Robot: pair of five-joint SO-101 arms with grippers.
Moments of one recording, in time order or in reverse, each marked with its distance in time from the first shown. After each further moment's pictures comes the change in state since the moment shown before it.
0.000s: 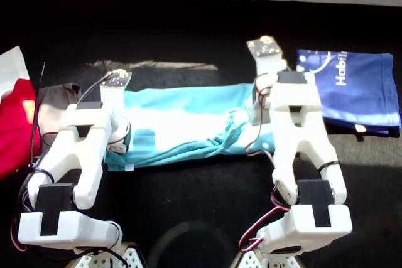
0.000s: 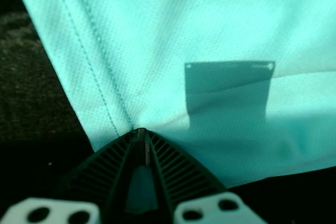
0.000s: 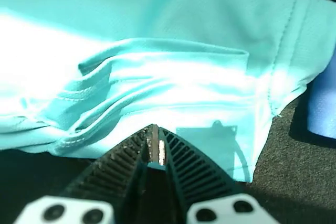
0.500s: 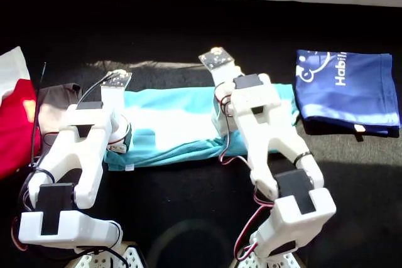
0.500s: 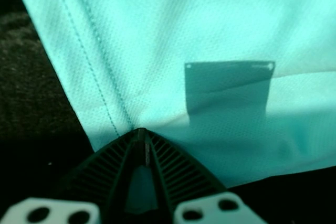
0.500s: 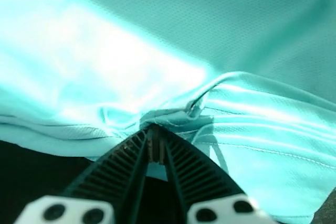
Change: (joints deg) left arm 0.0 0.0 0.0 0.0 0.0; right arm -12.6 7.4 -0.5 -4.5 -0.4
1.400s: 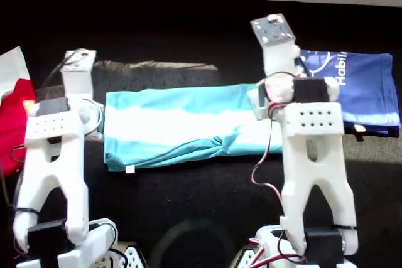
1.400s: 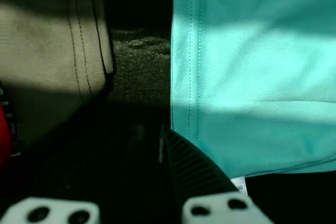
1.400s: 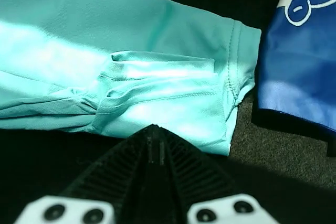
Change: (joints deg) left arm -11.0 -18.6 -4.6 9.1 -0.1; right arm 14.2 -31.3 -0.3 14.0 0.0
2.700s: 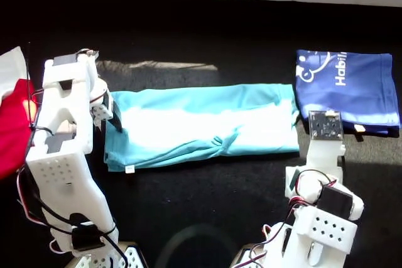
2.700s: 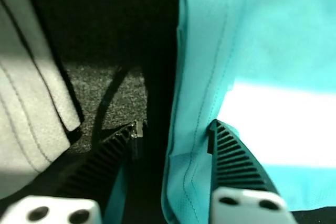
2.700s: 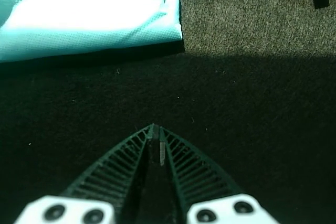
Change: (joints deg) left arm 3.9 55.0 -48.5 22.2 7.5; right arm 22.9 -48.5 55.6 -8.7 6.1
